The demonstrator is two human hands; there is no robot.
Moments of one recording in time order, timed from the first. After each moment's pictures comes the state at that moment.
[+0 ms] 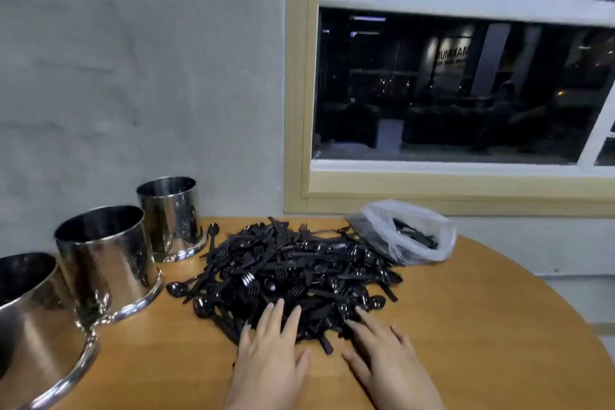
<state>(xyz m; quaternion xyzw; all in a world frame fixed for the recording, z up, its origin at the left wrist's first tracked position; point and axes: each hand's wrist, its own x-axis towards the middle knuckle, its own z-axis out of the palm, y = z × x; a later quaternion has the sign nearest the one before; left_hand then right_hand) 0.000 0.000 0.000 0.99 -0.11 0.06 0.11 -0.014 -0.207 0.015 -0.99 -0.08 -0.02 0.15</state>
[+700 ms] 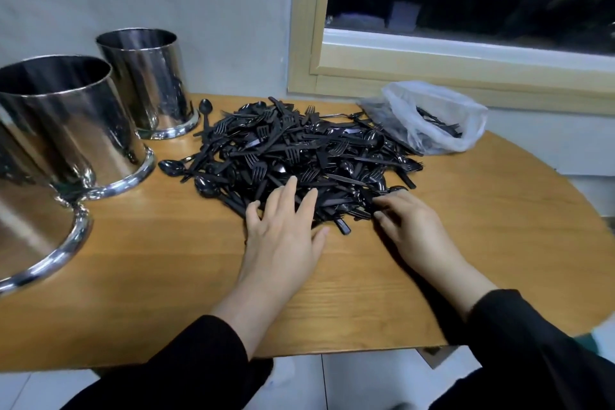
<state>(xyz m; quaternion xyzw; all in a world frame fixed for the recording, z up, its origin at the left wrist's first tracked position) -0.004 0.012 -0.011 0.97 -0.12 0.16 0.13 0.008 -0.223 -0.002 -0.96 -0.10 -0.16 0.22</state>
